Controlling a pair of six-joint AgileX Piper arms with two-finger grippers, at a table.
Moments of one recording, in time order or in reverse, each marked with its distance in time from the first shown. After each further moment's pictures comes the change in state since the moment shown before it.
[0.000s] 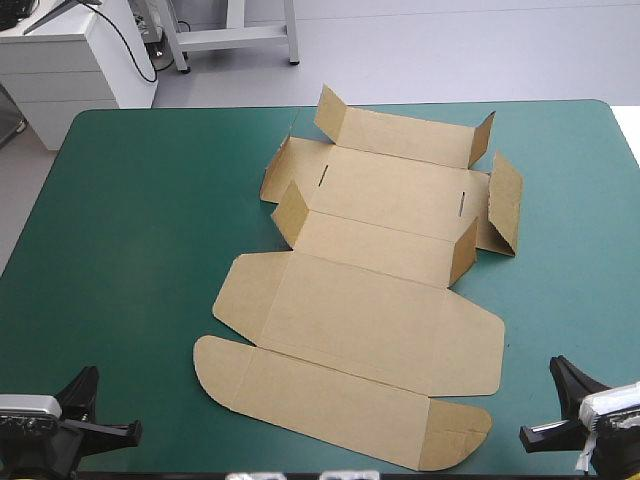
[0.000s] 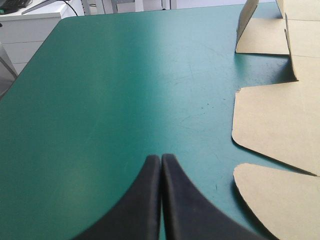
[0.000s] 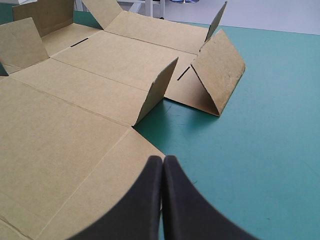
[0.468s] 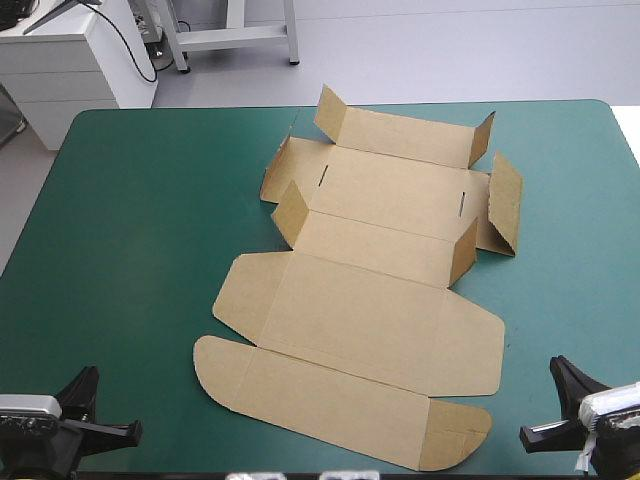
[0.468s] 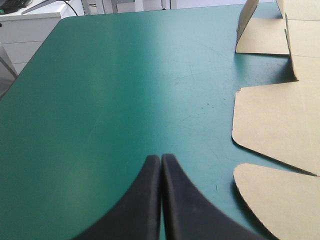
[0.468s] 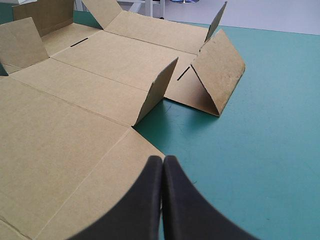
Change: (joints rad) left arm 0.000 0.000 0.000 0.000 0.000 0.000; right arm 0.000 0.000 0.000 -0.001 0.000 -0.003
